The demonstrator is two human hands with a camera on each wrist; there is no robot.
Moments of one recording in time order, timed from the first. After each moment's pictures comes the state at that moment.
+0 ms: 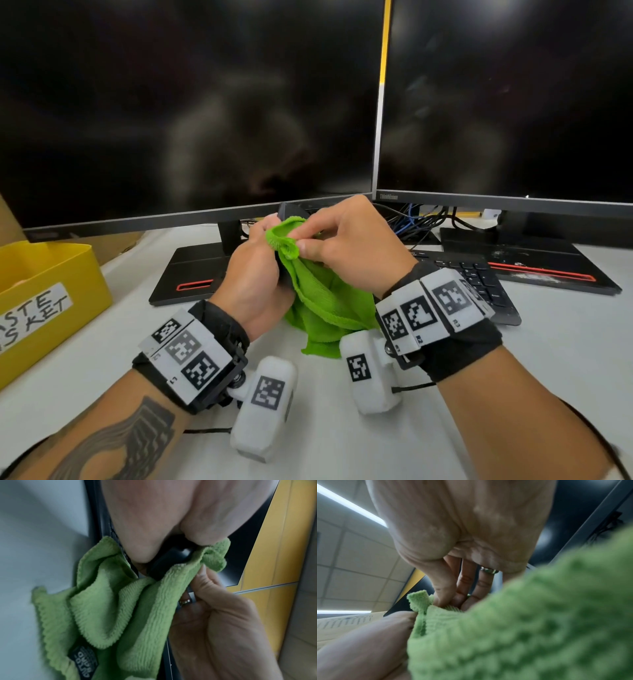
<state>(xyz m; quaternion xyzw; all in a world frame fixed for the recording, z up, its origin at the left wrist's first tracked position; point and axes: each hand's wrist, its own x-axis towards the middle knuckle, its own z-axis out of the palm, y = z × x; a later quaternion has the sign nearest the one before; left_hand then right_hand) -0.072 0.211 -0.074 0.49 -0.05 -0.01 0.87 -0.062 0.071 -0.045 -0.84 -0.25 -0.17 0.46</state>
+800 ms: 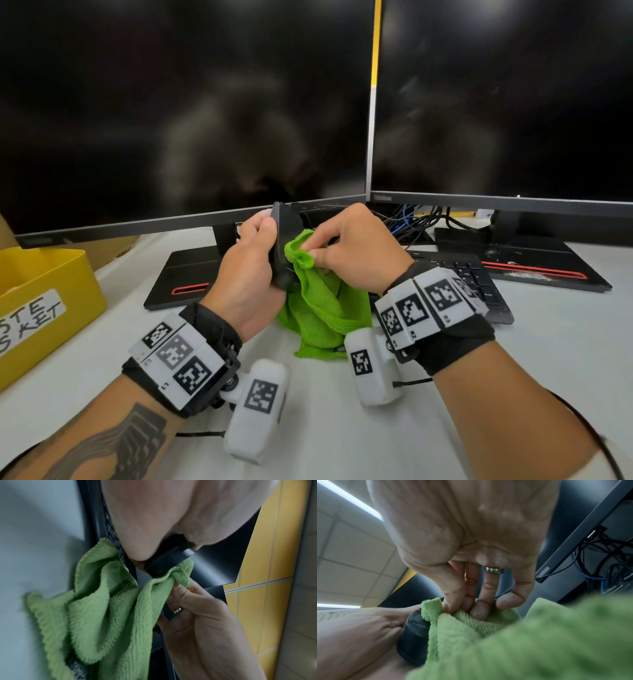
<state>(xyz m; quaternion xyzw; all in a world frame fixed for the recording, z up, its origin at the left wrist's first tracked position) -0.062 0.217 -0.077 0.53 -0.08 0.02 0.85 -0.058 0.060 -0.049 -0.88 -0.20 -0.15 0.41</state>
